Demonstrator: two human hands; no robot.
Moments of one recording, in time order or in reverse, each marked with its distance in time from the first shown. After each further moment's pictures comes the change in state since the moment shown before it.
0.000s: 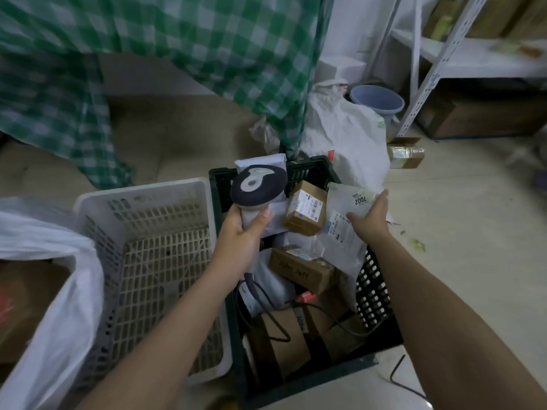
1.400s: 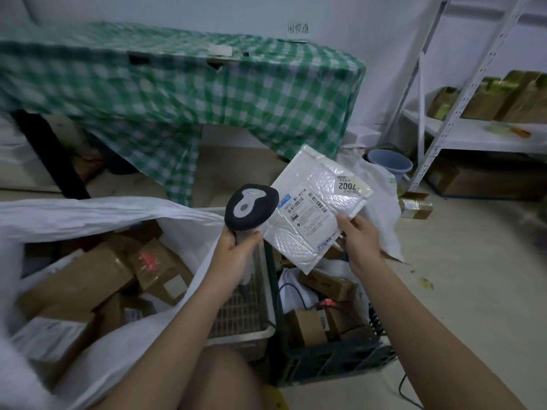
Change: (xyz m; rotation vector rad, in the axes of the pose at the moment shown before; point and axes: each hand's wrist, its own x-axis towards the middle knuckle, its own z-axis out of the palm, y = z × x) left_hand -0.144 0.071 -0.113 -0.102 0.155 0.043; right_hand -0.216 -0.139 -0.020 0.749 -0.165 -0.099
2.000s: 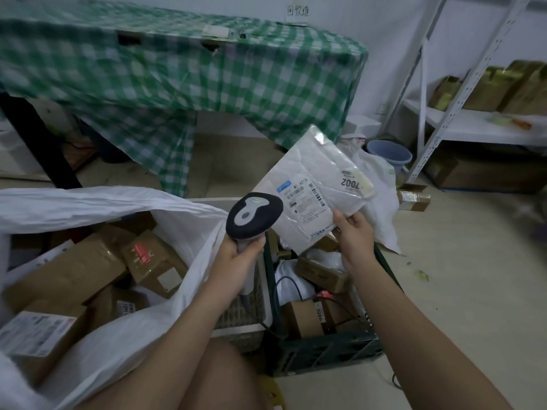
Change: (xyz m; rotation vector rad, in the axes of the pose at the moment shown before) left_hand -0.006 -0.024 0.002 0.058 -0.033 0.002; right_hand 0.002 0.020 0.006 0.119 0.036 0.009
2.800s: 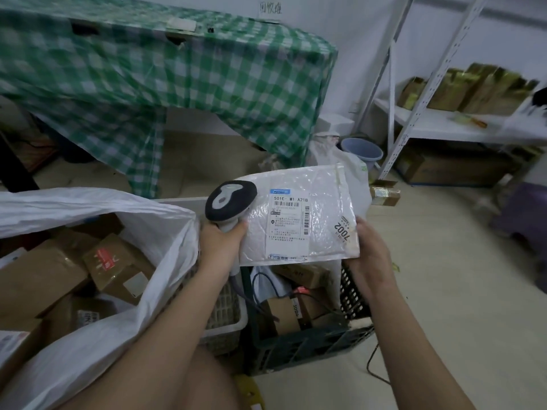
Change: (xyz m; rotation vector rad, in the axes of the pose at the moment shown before) left_hand 0.034 0.006 0.045 -0.017 0.262 -0.134; right_hand -0.031 -0.029 -0.080 0.167 -0.084 0.049
